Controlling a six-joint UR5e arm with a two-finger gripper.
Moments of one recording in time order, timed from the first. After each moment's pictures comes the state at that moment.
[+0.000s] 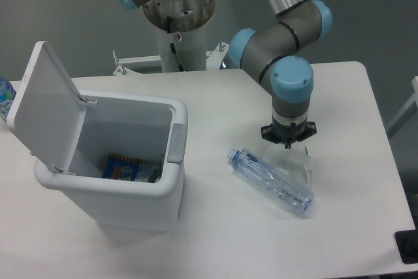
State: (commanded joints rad) arm 2.66 -1.92 -1.79 -0.87 1.70 0.64
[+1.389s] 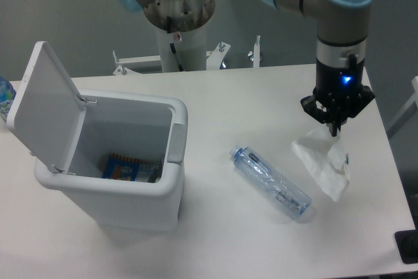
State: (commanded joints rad) arm 2.70 -1.79 -1.45 -1.02 1.33 0.46
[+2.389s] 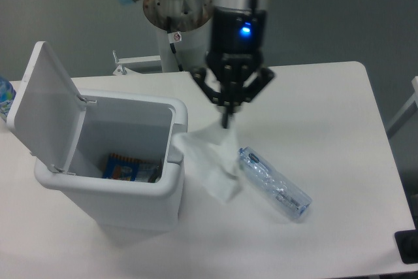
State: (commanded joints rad) arm 2.40 -1.56 -1.56 -1.03 1.16 0.18
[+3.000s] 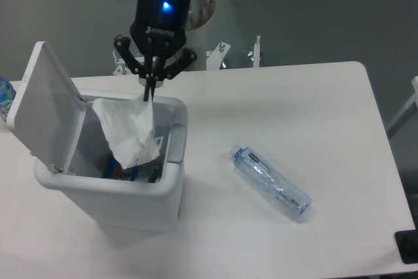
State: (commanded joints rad) arm 2.36 -1.50 -1.67 -1.01 1.10 0.20
